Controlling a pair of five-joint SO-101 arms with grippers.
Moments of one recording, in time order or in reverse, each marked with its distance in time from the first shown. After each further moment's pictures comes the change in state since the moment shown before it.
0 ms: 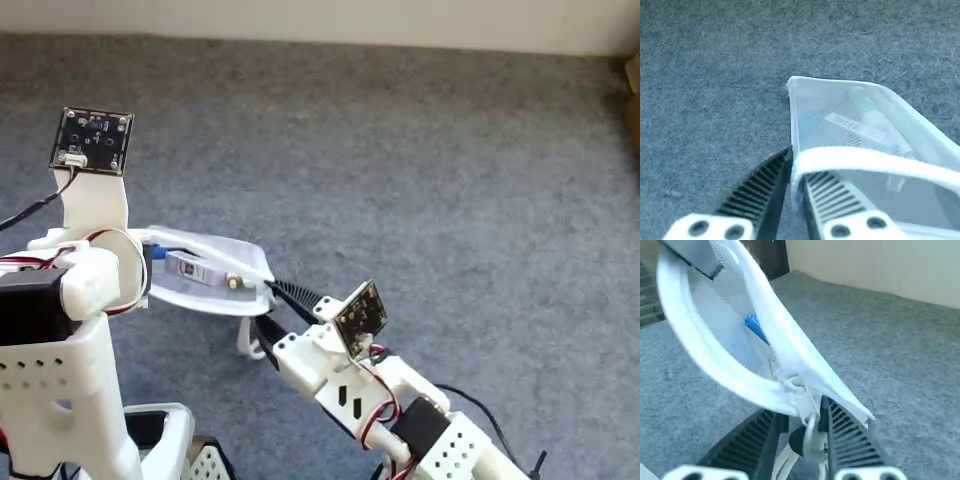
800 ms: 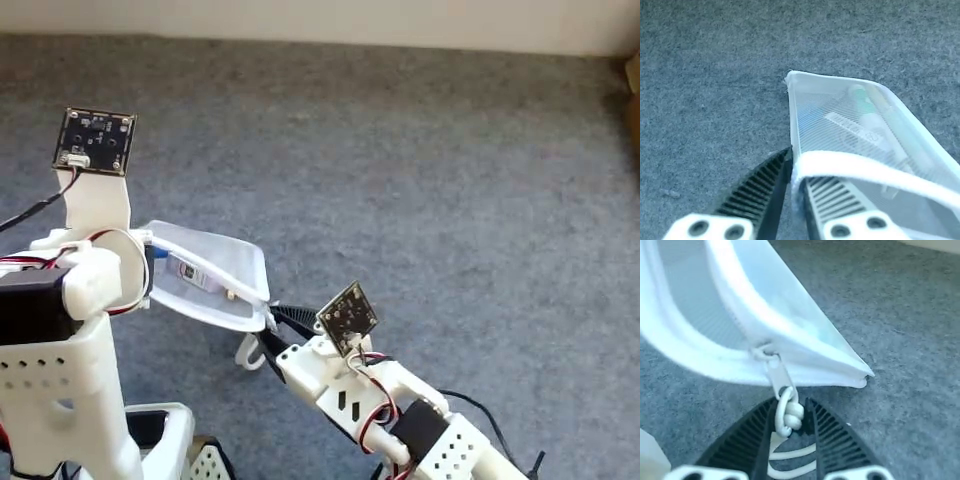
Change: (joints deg) left arm 0.0 0.0 0.0 0.0 0.0; right arm -0.1 -0.5 0.7 11.1 -0.3
